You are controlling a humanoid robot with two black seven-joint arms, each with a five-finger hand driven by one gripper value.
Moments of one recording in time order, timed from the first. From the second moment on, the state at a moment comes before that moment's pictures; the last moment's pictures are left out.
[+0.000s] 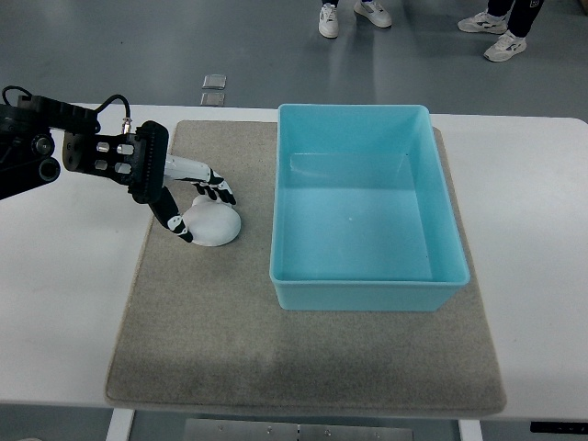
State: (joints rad) left arm -1.31 0.70 0.14 -1.15 1.18 -0.37 -0.26; right arm -0.01 0.00 0.06 0.14 -0.12 0.17 0.12
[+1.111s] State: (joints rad) left arm -1.37 0.71 0.09 -1.14 1.18 -0.28 -0.27; right arm -0.01 0.00 0.06 0.13 -0.12 0.18 0.12
